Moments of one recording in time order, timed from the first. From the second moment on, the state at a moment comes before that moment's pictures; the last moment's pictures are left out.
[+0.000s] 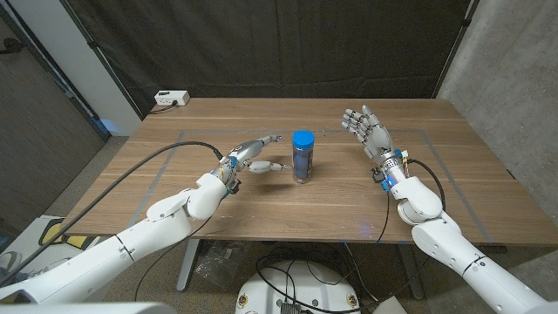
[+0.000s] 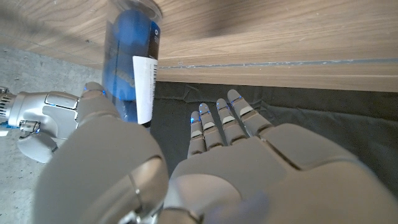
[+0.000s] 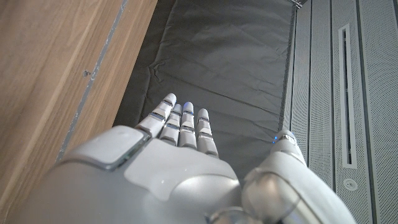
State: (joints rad) left arm 1.00 0.84 0.59 -1.90 0.38 0.02 0.27; left_hand 0.67 -0.11 -0.01 -0.11 0.34 0.19 0.02 0.29 0.19 0.29 -0.09 0.27 0.19 0.25 -0.04 0.22 0.18 0.25 -0.04 0.26 0.17; right arm -1.14 -0.61 -0.34 -1.66 0.55 0.53 0.04; right_hand 0.21 -0.01 0.27 -0.12 0.18 0.21 0.11 0.20 0.19 0.23 0.13 0.23 0.18 0.11 0.09 0.19 0.18 0.20 -0.02 0.23 0.18
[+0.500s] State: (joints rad) left arm 0.96 0.74 0.62 -1.76 0.37 -0.11 0.31; left_hand 0.64 -0.12 -0.03 -0.10 0.34 0.19 0.02 0.28 0.19 0.30 -0.09 0.25 0.19 0.25 -0.04 0.21 0.18 0.25 -0.04 0.25 0.17; right arm -1.16 -0.62 -0.34 -1.68 0.56 0.53 0.04; right_hand 0.21 -0.01 0.27 -0.12 0.18 0.22 0.11 0.20 0.19 0.23 0.13 0.23 0.18 0.11 0.09 0.19 0.18 0.20 -0.02 0.23 0.18
